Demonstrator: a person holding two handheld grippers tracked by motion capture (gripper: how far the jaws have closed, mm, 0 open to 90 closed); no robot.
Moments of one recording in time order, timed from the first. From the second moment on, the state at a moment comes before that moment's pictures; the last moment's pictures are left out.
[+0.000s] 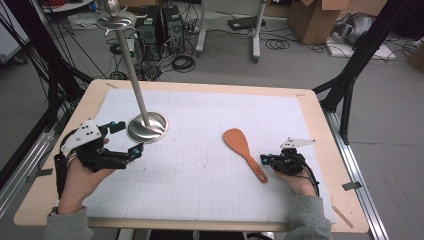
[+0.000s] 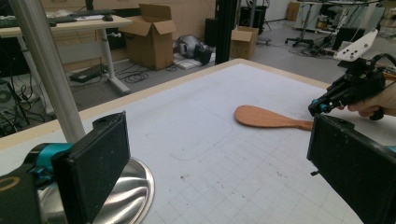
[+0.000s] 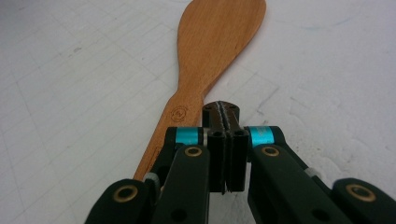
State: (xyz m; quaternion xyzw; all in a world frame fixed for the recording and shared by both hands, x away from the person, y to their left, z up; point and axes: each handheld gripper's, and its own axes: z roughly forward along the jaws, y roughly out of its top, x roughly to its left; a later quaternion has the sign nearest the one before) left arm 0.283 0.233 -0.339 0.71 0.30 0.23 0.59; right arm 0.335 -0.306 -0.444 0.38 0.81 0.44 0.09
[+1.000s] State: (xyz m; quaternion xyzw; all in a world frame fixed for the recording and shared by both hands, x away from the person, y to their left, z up) left arm 0.278 0.233 -0.339 0.72 0.29 0.23 0.59; right arm 0.335 -0.261 -0.449 0.29 0.86 0.43 0.01
